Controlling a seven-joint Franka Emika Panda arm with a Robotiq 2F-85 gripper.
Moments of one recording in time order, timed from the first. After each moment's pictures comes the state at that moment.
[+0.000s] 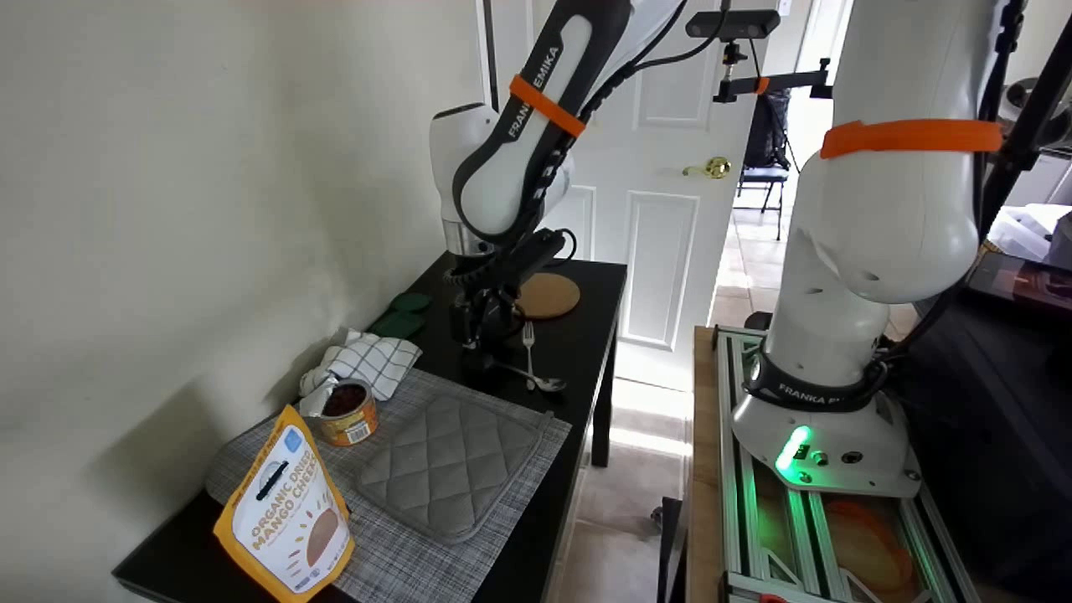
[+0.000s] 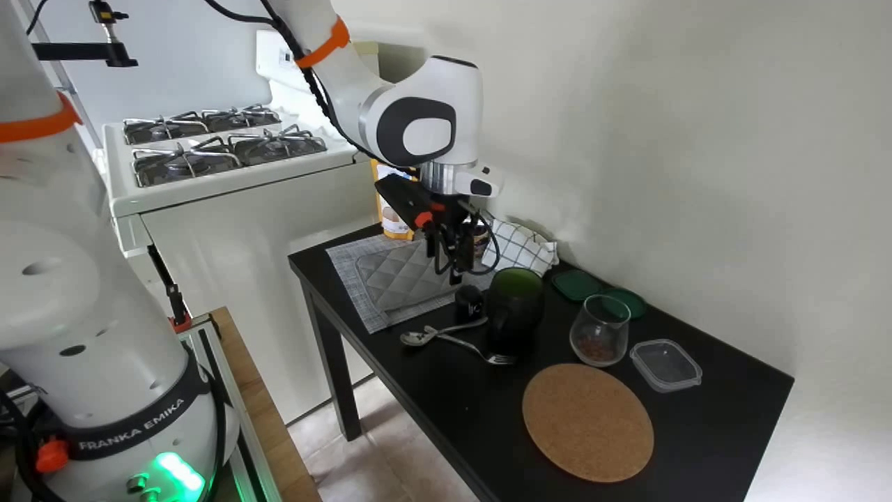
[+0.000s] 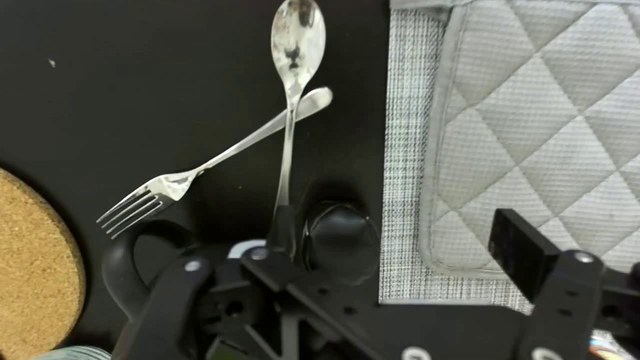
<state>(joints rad) 0.00 0.04 0.00 -2.57 0.03 2.59 0.14</state>
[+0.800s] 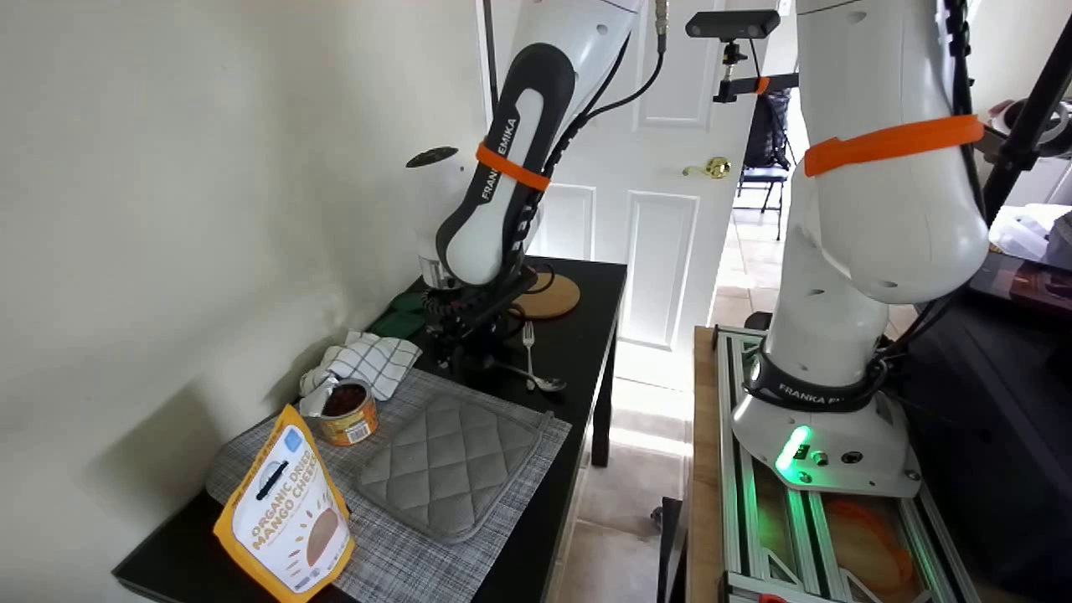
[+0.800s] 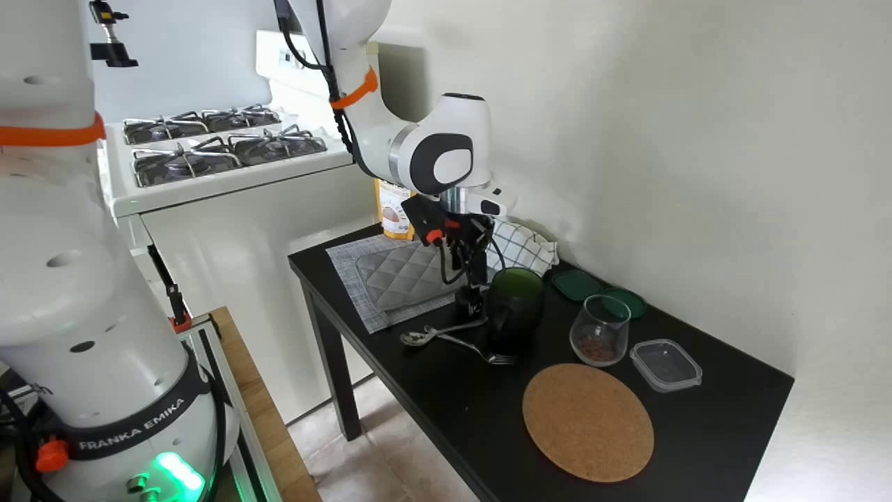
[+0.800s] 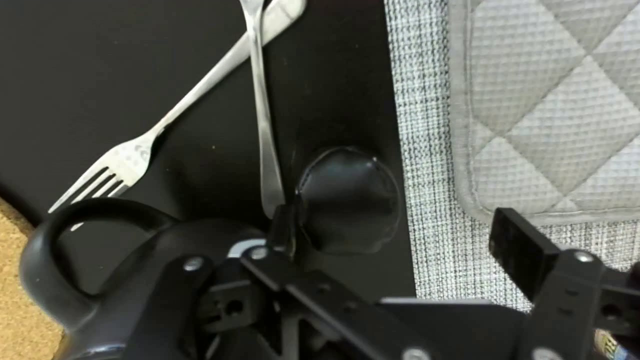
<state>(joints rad) 0.09 0.27 -0.07 -2.44 -0.09 2.73 0.44</state>
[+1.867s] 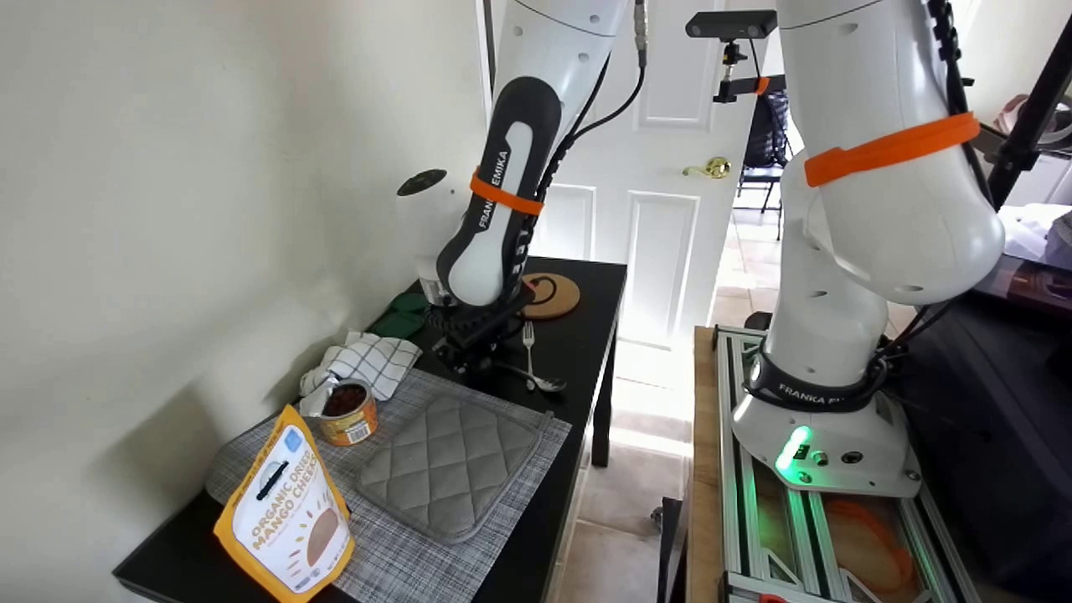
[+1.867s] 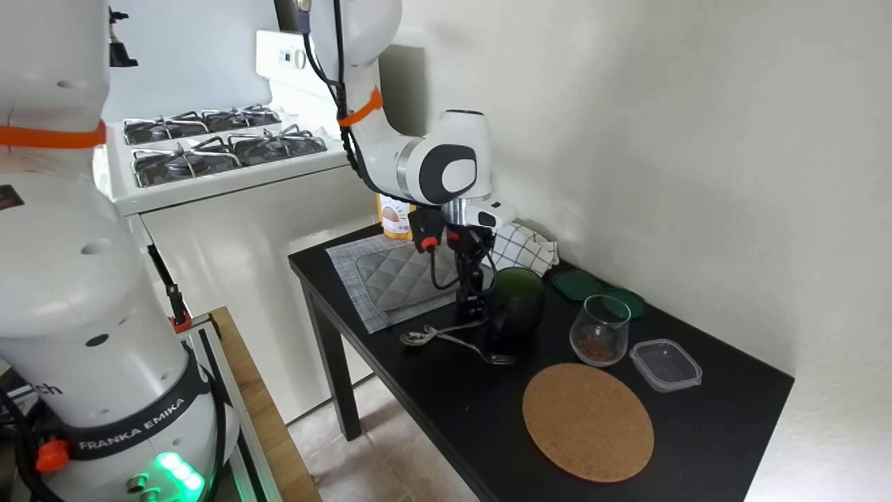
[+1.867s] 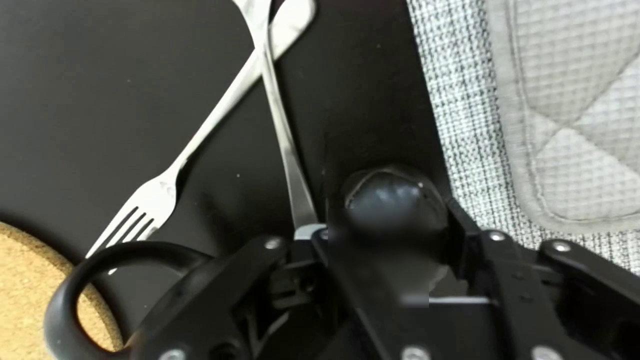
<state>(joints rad) 0.22 0.35 -0.20 -2.39 -0.16 2.70 0.65</state>
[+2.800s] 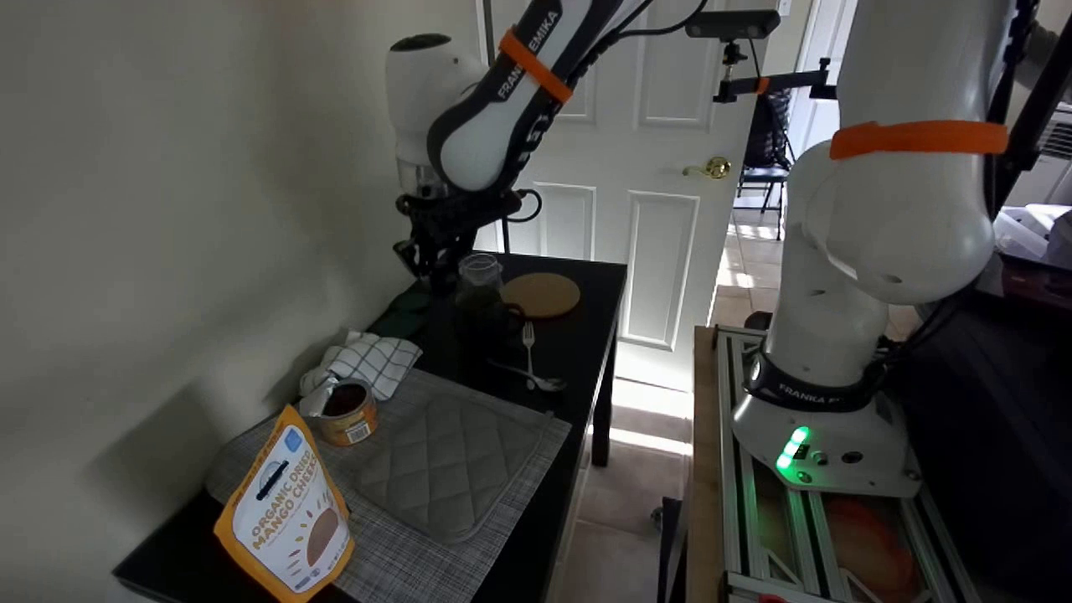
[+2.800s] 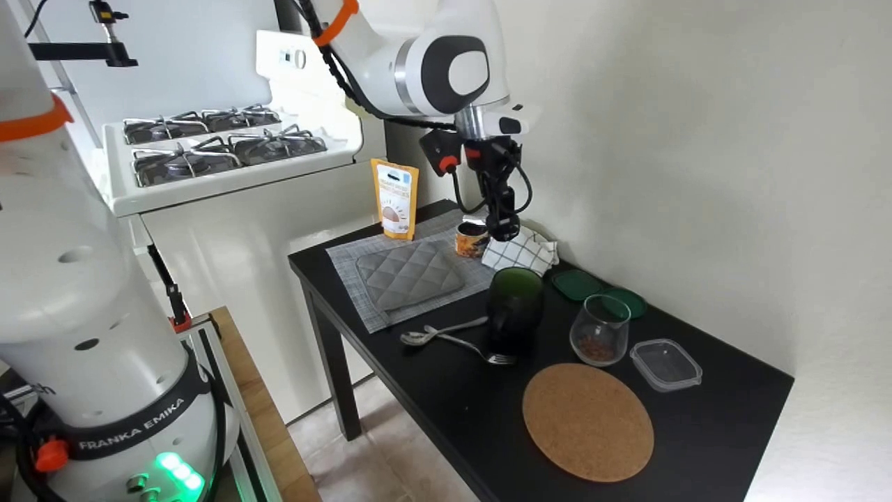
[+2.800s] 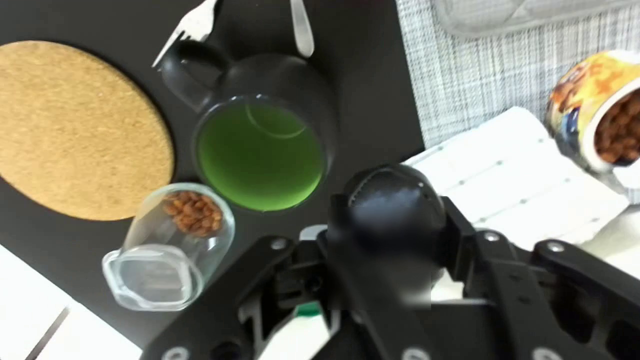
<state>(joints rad) 0.12 0.00 -0.16 -2.40 -0.25 2.59 0.63</state>
